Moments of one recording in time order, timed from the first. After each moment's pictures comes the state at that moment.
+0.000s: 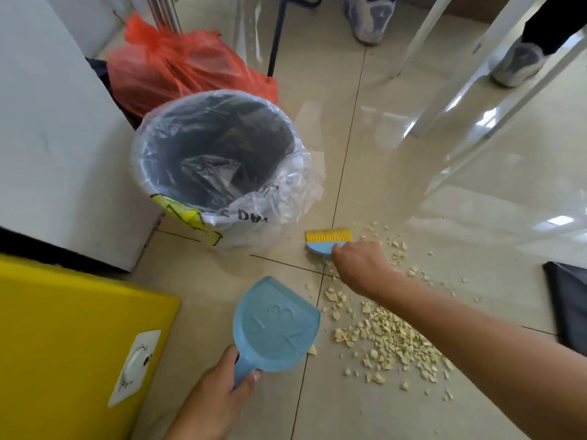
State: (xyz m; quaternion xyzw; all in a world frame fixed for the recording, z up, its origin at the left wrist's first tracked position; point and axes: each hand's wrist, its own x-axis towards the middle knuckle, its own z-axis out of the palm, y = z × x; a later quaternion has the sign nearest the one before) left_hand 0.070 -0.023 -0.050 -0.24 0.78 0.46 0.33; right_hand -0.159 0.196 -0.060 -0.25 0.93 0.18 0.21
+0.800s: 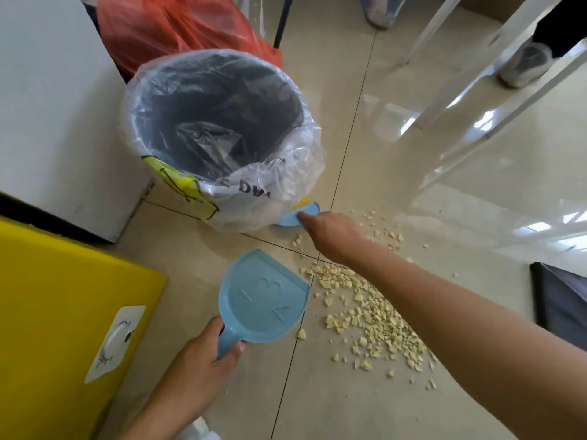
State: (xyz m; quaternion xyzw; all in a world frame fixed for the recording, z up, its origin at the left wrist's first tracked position) left_hand 0.073 -0.030 -0.067 -0.25 0.80 0.47 0.27; right_hand -0.189 0.164 -0.090 -0.33 0.93 0.08 0.16
